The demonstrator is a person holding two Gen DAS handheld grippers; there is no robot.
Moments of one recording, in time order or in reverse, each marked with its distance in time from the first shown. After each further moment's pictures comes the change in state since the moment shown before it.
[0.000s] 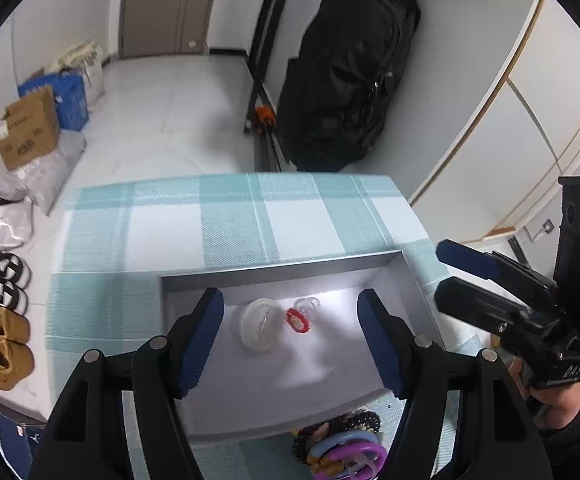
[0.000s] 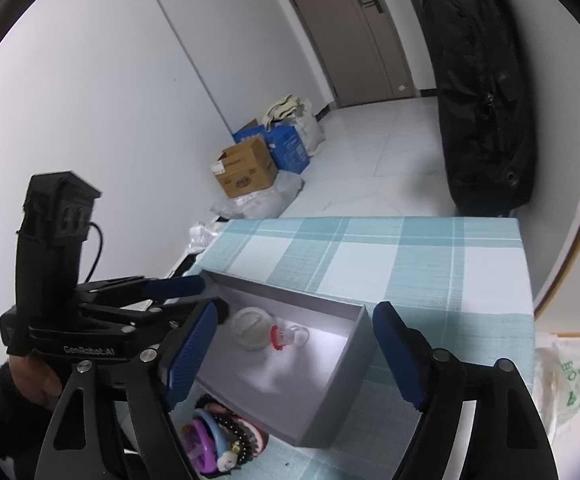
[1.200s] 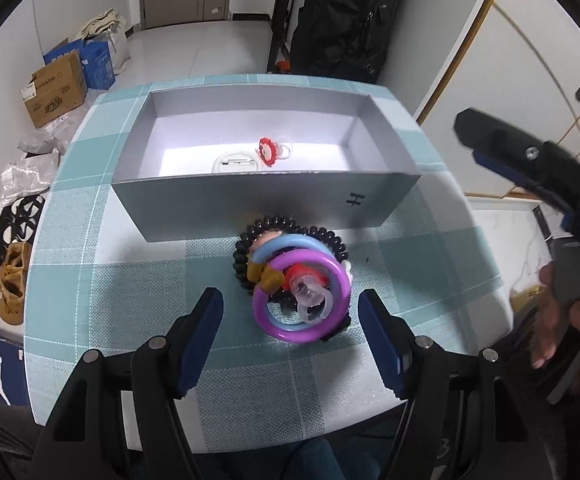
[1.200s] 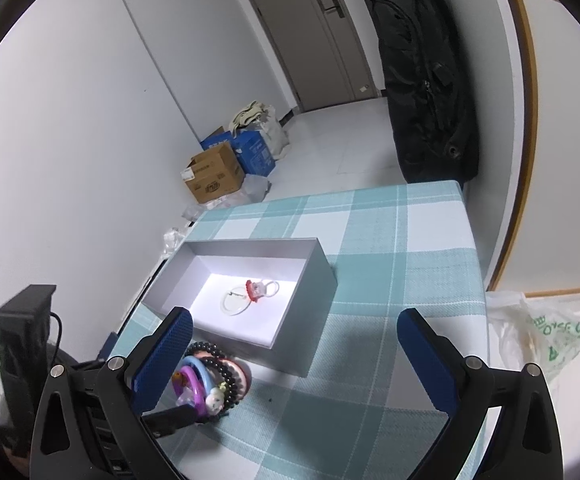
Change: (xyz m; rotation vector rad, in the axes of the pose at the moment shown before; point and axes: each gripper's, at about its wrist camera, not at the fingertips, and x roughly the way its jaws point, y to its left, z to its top) left arm -0.006 -0.046 -0.095 -0.018 0.140 0.123; right arm -0.044 -0.001 -0.043 0.063 -0.022 -0.117
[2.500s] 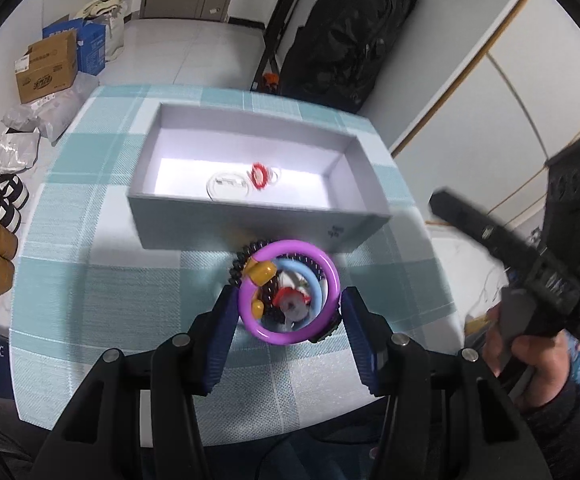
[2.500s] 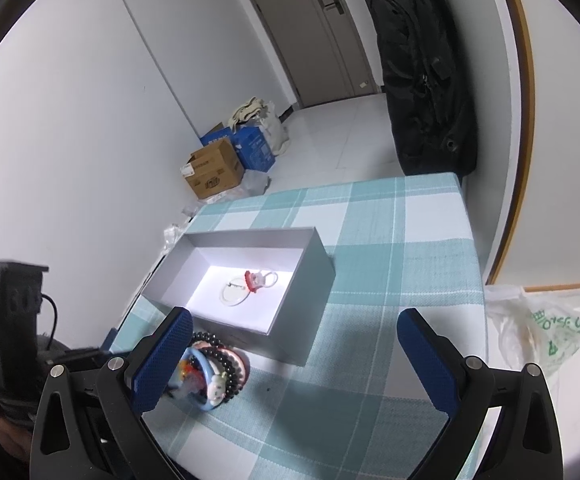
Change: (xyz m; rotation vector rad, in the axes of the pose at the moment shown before) left arm -0.023 0.023 0.011 -0.111 -0.055 -0.178; right arm -0.002 -0.002 -0.005 0.004 0.024 0.004
